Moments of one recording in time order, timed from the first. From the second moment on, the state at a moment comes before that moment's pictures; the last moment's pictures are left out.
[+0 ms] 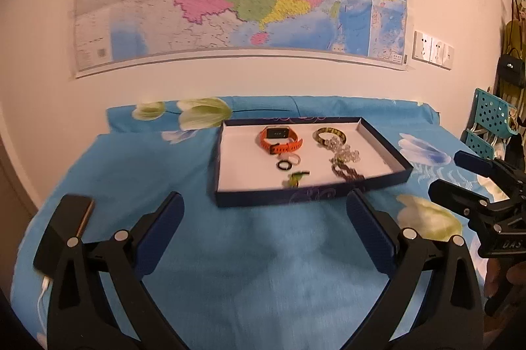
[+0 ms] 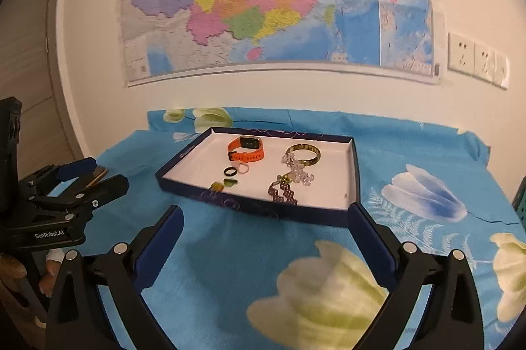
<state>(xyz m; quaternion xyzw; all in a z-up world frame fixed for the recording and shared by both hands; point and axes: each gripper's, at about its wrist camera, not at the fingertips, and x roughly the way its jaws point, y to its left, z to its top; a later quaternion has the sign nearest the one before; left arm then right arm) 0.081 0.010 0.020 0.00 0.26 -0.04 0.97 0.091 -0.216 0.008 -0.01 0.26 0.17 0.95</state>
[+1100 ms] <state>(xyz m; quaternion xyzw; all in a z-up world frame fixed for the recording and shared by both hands) 0.005 0.012 0.038 0.00 0.21 0.01 0.98 0.025 -0.202 0.015 0.00 0.24 0.18 0.96</state>
